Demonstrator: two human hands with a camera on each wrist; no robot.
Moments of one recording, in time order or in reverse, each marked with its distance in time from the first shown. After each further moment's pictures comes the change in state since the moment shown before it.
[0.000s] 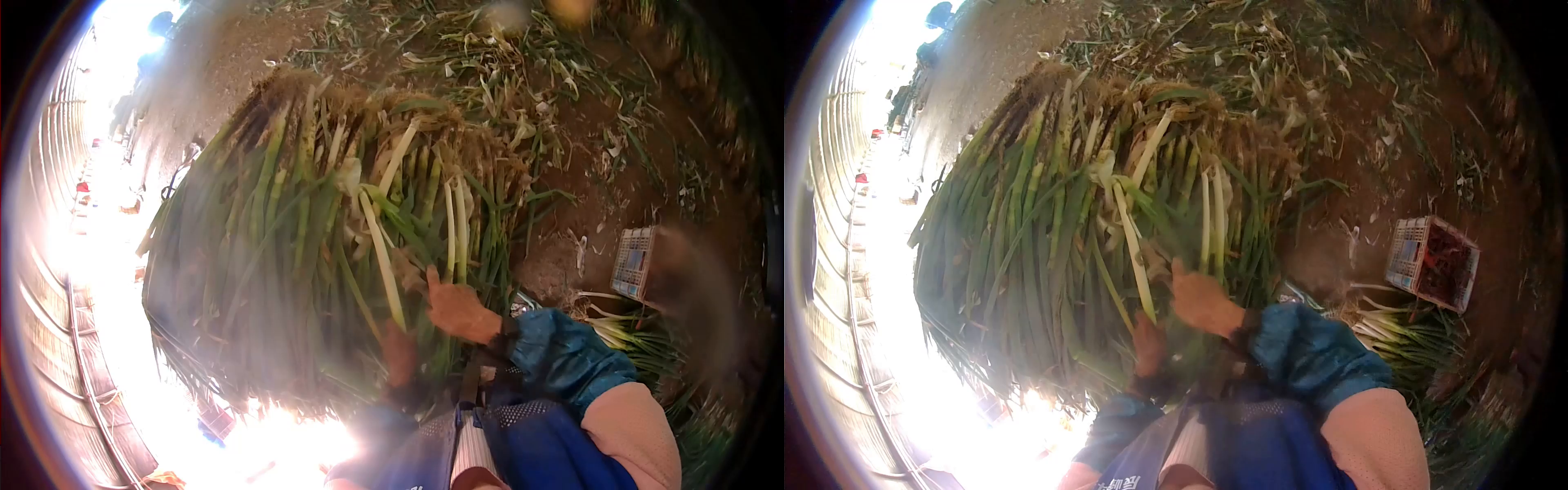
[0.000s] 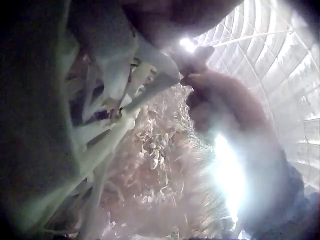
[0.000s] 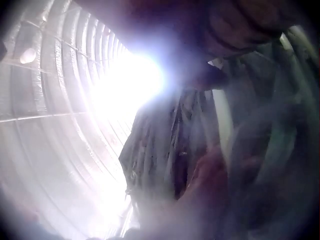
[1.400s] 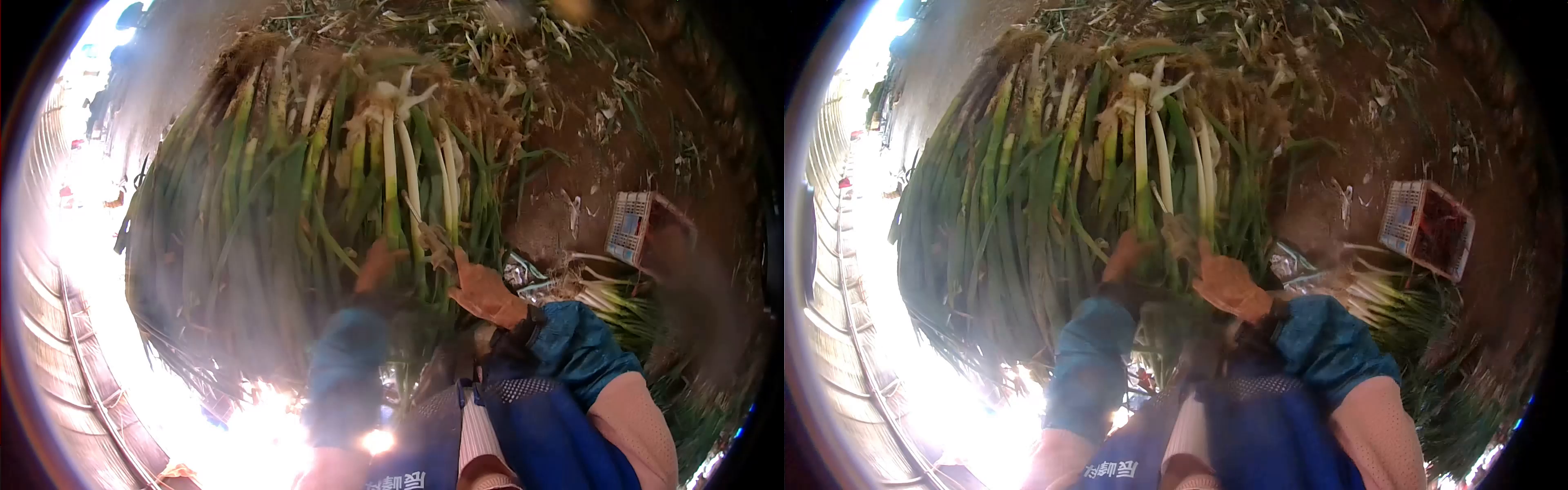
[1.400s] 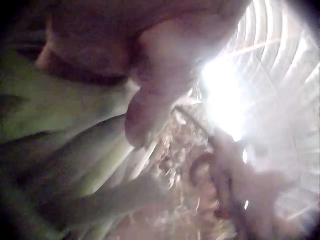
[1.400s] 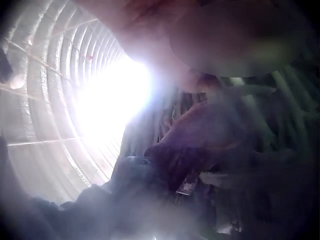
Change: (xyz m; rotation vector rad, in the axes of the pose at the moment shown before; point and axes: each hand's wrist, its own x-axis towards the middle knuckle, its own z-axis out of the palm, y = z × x) left_hand 0.148 0.012 0.010 -0.306 -0.435 0.245; right_hand -0.046 0.050 0.013 0.115 0.043 0.038
